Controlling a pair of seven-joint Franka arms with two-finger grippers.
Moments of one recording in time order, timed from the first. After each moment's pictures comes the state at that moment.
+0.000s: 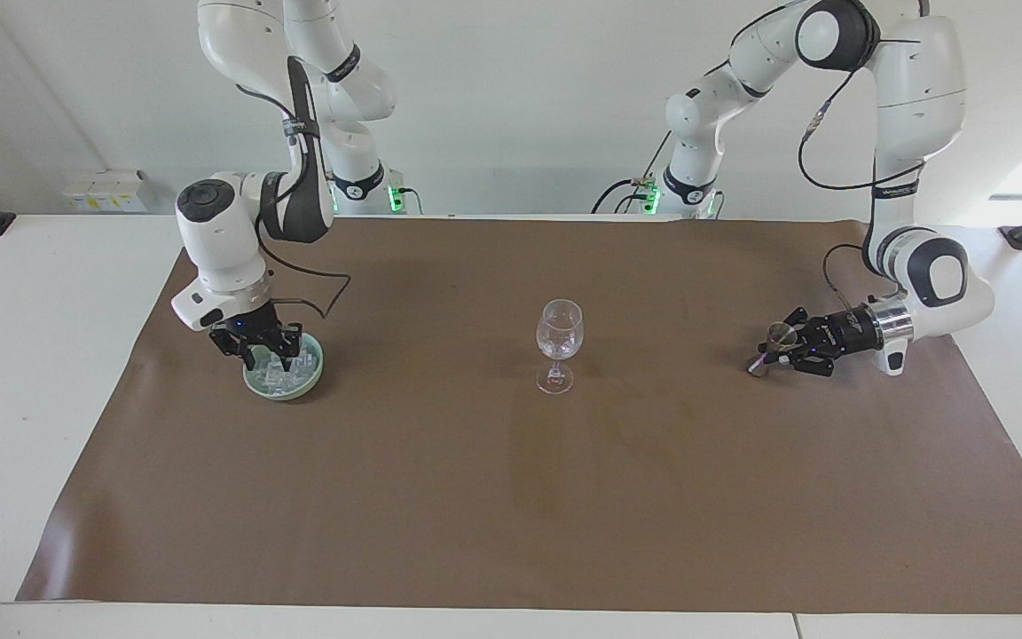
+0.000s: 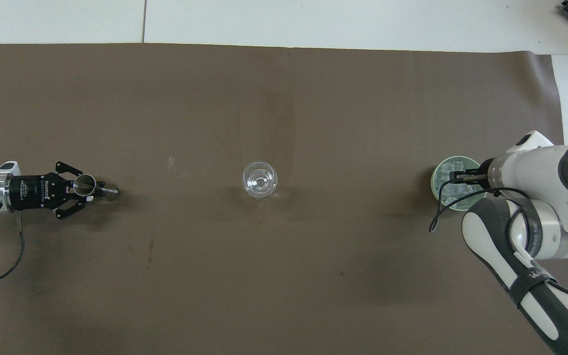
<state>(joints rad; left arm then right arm) 0.56 0.45 -0.17 -1.99 -1.02 1.67 -0.68 -0.05 0.10 -0.02 -2.22 -0.11 2.46 -0.02</state>
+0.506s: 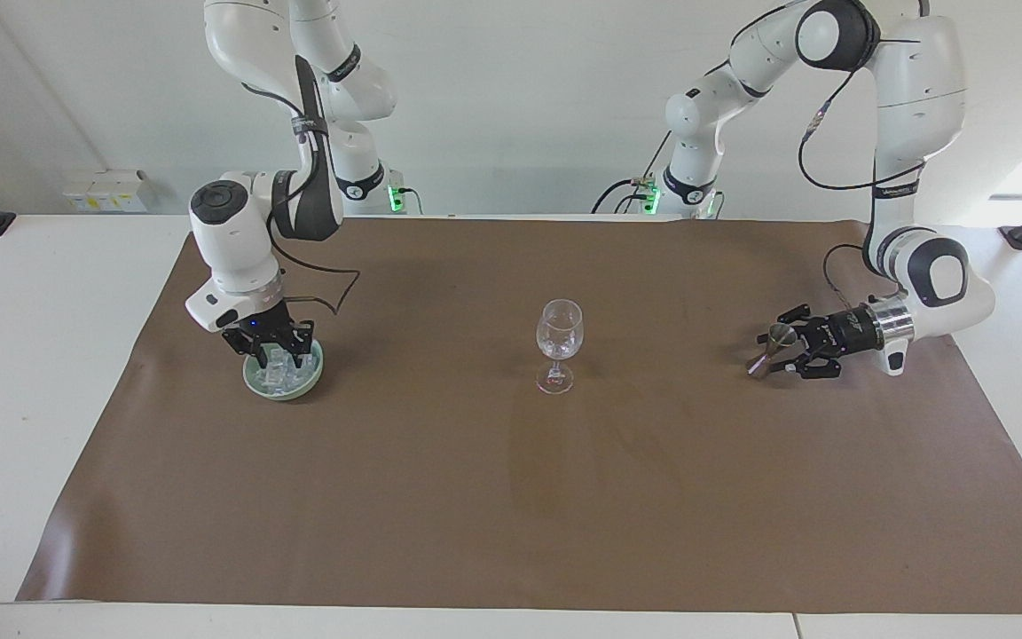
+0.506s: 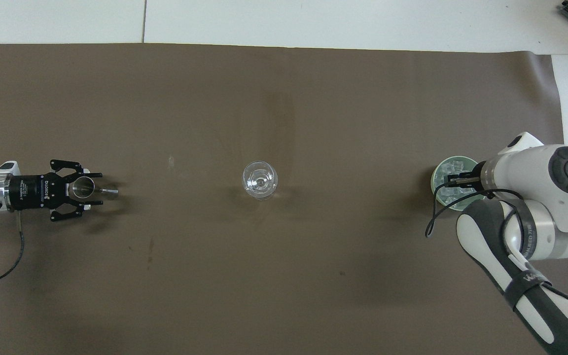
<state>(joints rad) 0.56 0.45 -0.17 -1.99 -1.02 1.67 -0.68 -0.03 0.09 -0.02 -2.22 -0.11 2.40 -0.02</state>
